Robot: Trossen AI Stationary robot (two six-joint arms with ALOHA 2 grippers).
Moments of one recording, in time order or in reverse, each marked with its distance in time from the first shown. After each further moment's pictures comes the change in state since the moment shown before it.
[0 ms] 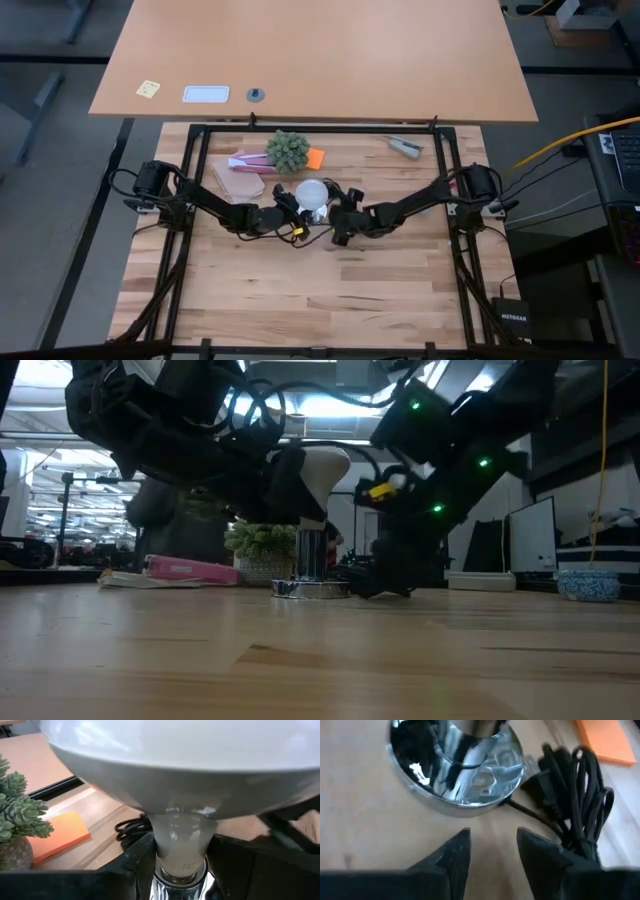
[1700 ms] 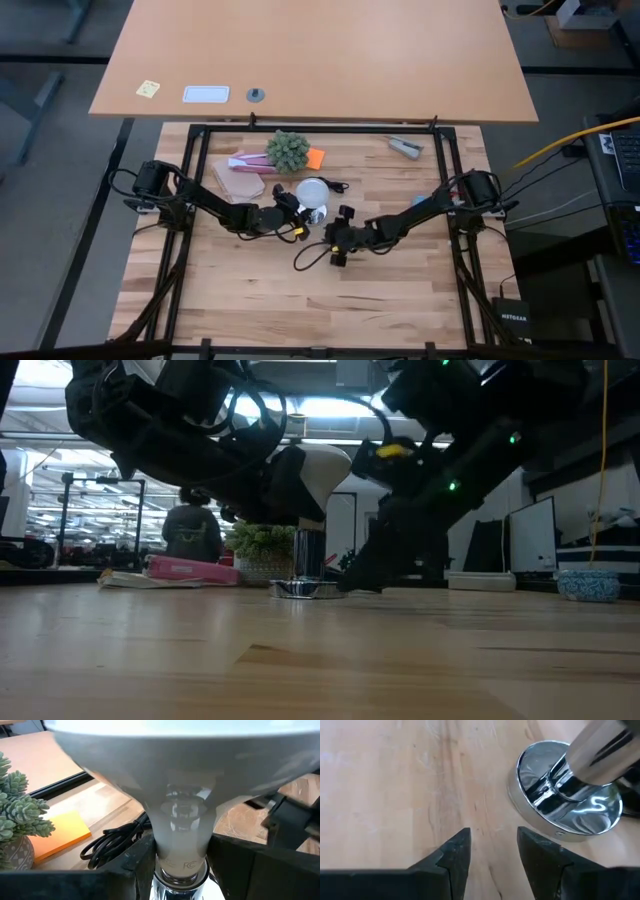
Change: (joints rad) left arm 0.002 0.000 0.000 -0.019 -0.002 -0.004; right arm 0.131 0.008 -0.002 0.173 -0.130 0.008
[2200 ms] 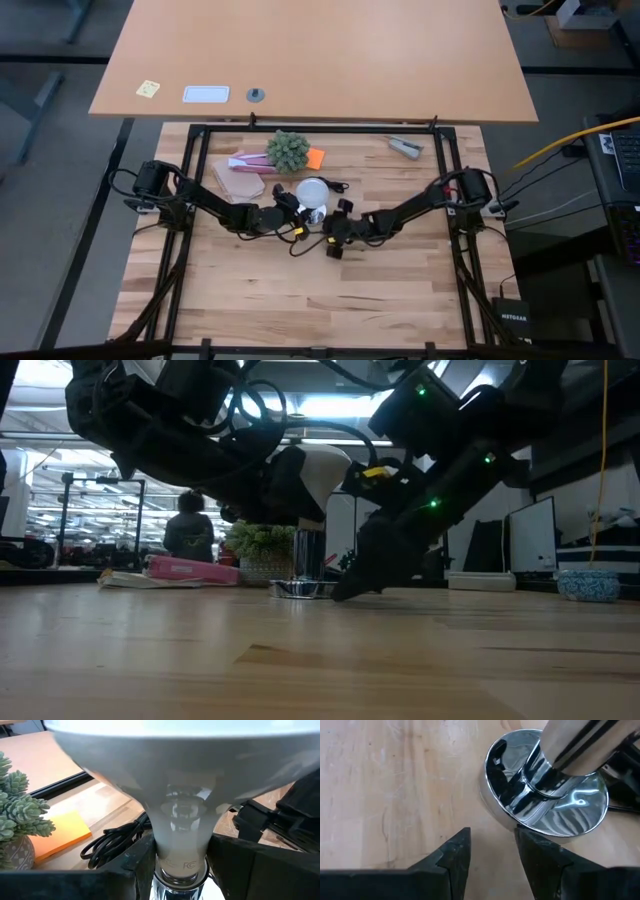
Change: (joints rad) left arm 0.000 0.000 0.000 0.000 -0.001 0.000; right arm -0.090 0.040 0.001 0.033 -0.020 -0.006
